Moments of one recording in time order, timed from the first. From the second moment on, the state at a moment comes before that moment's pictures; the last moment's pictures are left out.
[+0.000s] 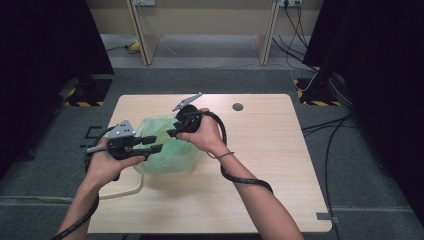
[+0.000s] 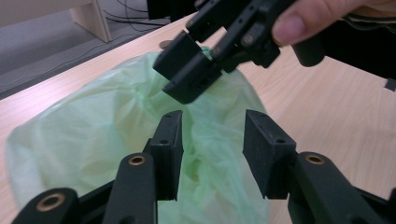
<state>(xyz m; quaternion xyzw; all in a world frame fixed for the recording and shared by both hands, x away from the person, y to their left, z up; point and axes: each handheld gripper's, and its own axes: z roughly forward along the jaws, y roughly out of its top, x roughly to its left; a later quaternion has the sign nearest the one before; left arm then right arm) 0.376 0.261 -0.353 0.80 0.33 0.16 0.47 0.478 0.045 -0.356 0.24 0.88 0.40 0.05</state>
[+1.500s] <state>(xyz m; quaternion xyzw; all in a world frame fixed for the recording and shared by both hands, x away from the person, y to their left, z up) 0.433 0.264 -0.364 0.79 0.42 0.26 0.38 0.480 -0.001 -0.333 0.30 0.86 0.41 0.08</state>
